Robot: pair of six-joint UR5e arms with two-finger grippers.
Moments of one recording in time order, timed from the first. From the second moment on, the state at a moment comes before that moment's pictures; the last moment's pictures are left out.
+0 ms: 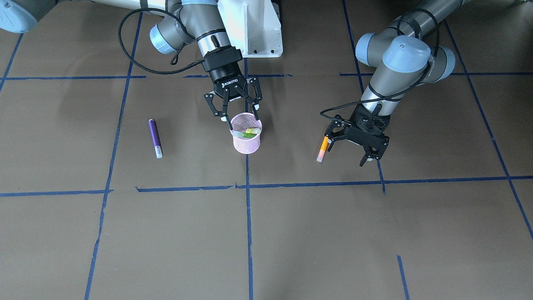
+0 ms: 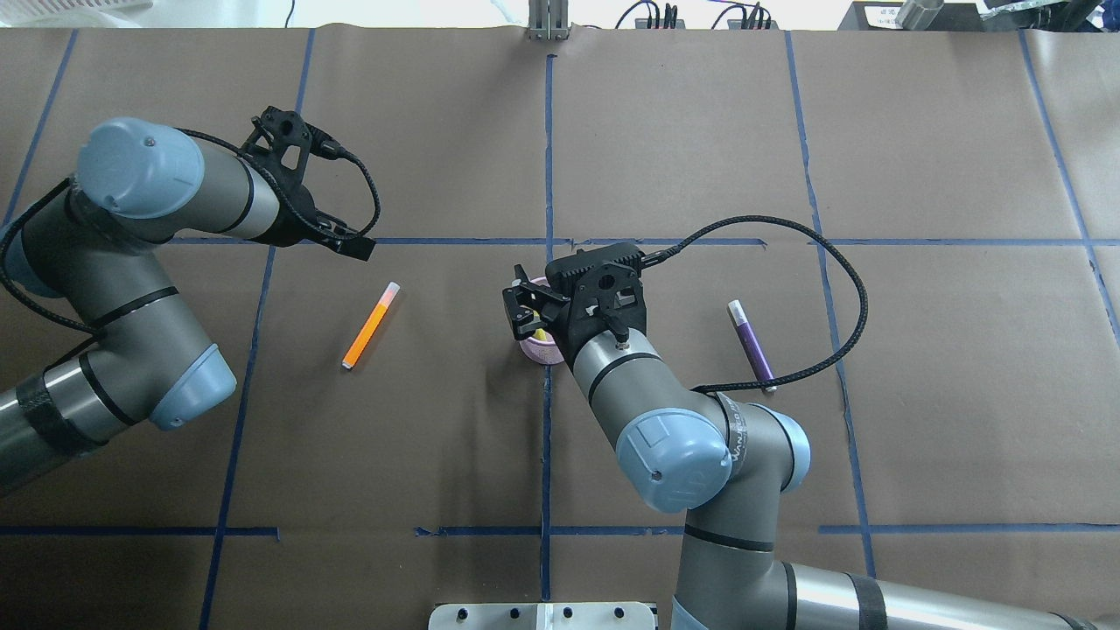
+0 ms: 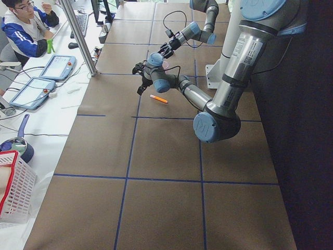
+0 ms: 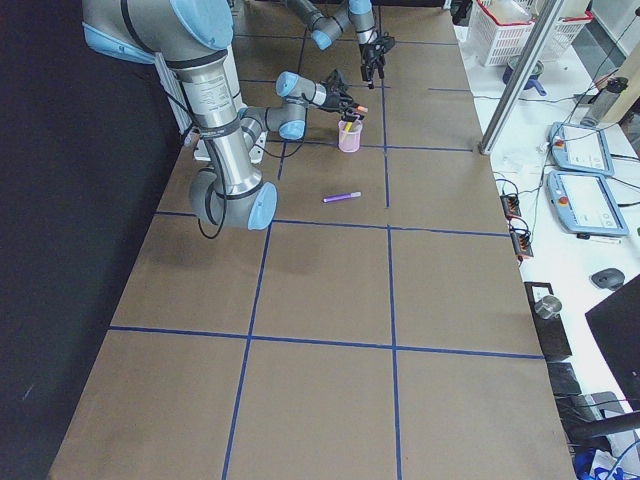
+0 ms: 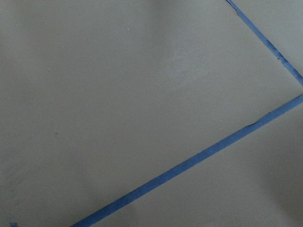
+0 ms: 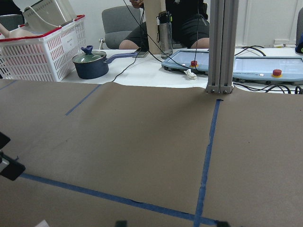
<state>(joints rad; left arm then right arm) -0.75 -1.98 -1.65 -2.10 -1.87 -0.64 0.27 -1.00 1.67 -0.86 0.92 0.96</state>
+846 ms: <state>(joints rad) -0.71 -2.06 -1.65 -1.90 -1.91 -0.64 0.51 -1.01 1.84 -1.25 1.39 1.08</state>
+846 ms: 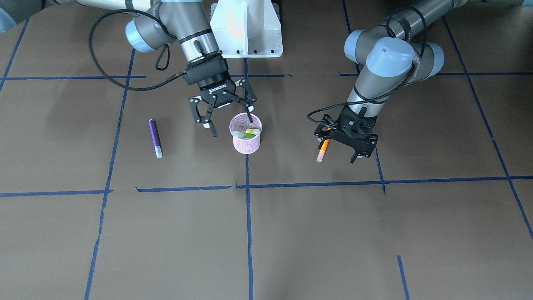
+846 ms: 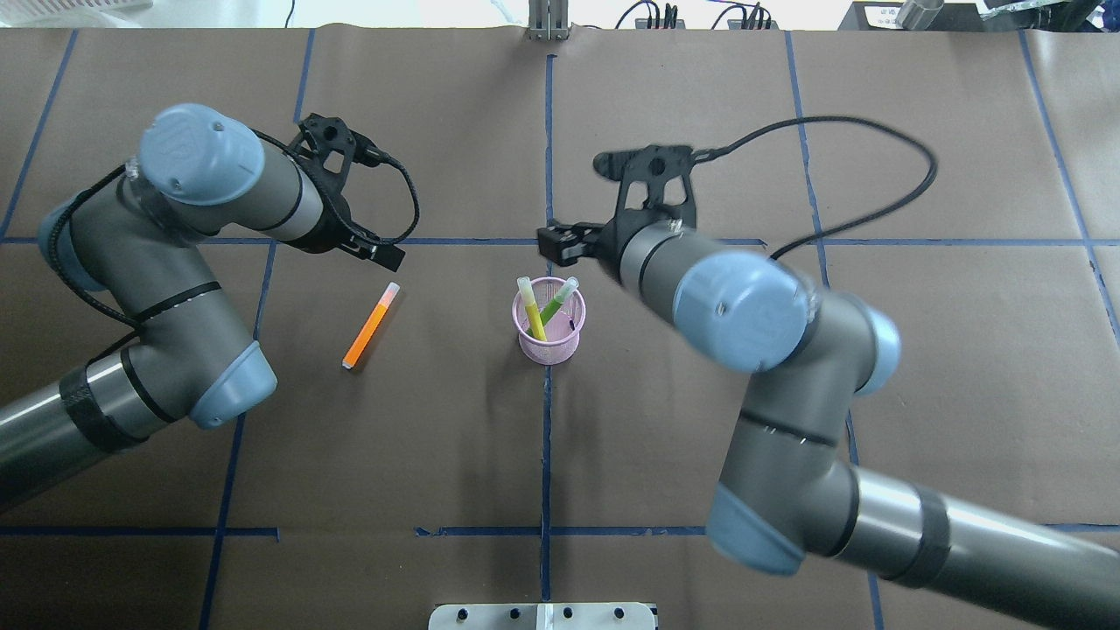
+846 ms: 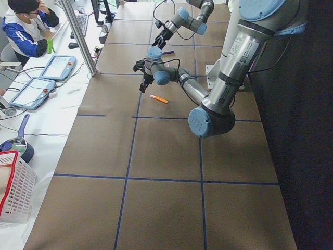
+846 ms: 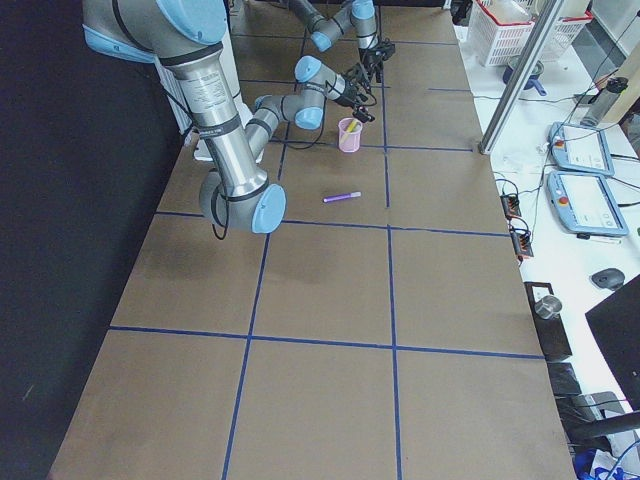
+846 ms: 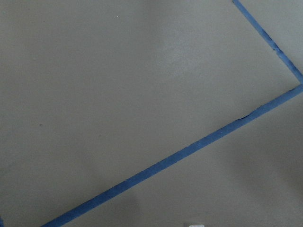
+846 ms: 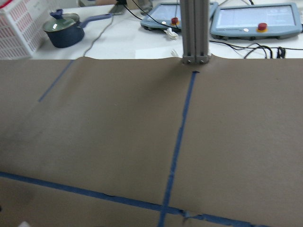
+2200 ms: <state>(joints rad) -0.64 -2.10 -1.53 -1.88 -1.91 -0.66 0.75 -1.04 1.91 -1.69 1.93 1.09</state>
